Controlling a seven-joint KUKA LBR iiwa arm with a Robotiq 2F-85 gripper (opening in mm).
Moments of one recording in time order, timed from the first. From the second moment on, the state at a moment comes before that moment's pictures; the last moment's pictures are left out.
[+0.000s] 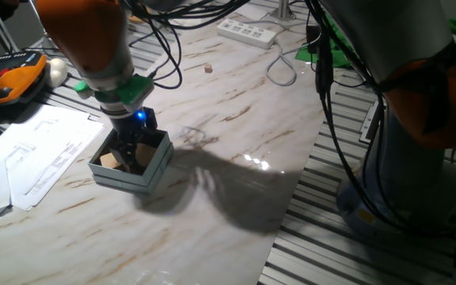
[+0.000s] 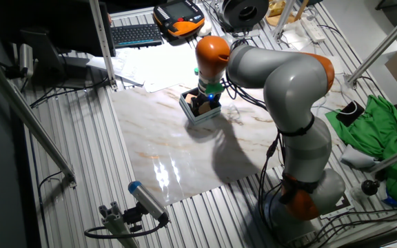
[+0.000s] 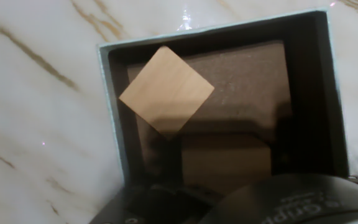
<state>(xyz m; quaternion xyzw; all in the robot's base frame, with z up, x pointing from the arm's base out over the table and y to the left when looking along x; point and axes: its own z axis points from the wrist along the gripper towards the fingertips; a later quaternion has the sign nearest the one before) 0.548 0.159 0.060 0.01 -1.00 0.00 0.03</state>
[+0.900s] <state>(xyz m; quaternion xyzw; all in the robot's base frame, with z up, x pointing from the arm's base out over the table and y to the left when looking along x) 0.559 0.156 0.081 0.06 -1.00 -0.02 0.05</state>
